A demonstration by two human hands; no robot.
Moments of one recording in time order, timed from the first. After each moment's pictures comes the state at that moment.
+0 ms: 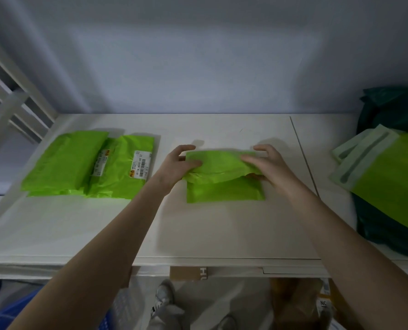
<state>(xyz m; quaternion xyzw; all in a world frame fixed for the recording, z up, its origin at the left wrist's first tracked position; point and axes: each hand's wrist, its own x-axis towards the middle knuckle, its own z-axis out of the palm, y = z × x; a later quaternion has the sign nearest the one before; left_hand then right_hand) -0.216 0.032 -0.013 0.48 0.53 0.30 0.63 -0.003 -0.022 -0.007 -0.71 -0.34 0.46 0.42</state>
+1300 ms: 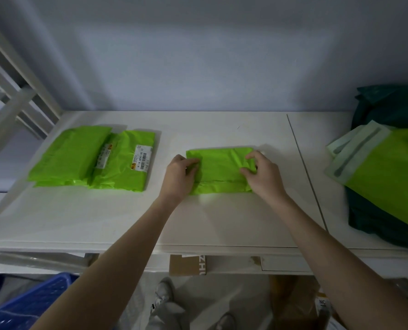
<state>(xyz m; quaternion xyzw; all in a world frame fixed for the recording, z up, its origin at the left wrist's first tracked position) -0.211 -0.002 -0.044 0.73 0.57 0.28 0.26 -0.017 -0.057 -0.024 -0.75 -0.54 0.20 0.31</state>
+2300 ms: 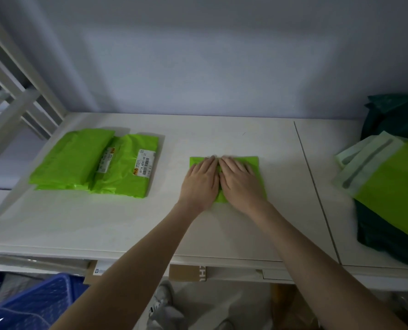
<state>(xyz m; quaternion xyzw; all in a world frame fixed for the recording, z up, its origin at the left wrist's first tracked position) -0.177 -0.001 -0.058 0.84 0.51 0.12 0.12 -0.057 -0.030 -0.047 -0.68 -0.73 0.07 0.10</state>
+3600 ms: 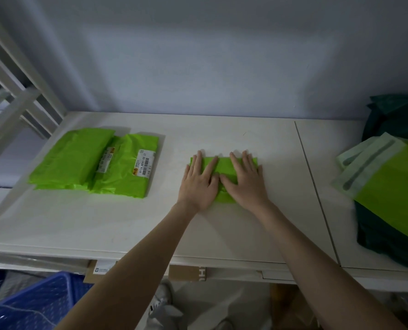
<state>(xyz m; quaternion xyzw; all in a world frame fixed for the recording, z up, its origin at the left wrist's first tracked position) -0.178 -0.007 -0.050 0.78 0.56 0.12 0.25 -0.042 -0.028 -0.051 -0.73 -0.64 0.18 0.16</state>
